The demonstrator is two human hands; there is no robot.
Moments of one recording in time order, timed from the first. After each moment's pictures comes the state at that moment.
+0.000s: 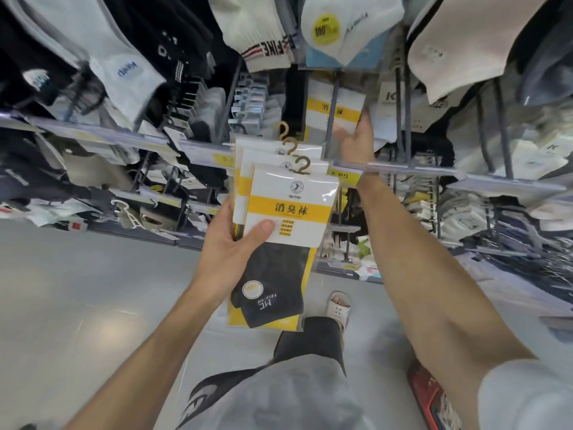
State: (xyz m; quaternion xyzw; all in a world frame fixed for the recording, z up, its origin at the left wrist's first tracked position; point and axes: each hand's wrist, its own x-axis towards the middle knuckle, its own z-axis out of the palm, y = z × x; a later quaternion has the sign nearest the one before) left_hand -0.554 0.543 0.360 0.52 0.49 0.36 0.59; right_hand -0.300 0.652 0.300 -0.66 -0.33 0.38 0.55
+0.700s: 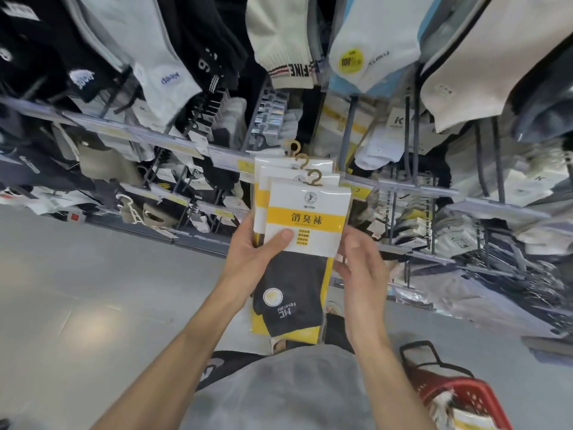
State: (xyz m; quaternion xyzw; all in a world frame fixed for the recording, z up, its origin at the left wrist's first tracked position) left_hand -0.547 0.530 0.359 0.41 0.48 0.39 0.67; right_hand -0.403 0.458 0.365 -0.60 -0.25 0.43 0.63
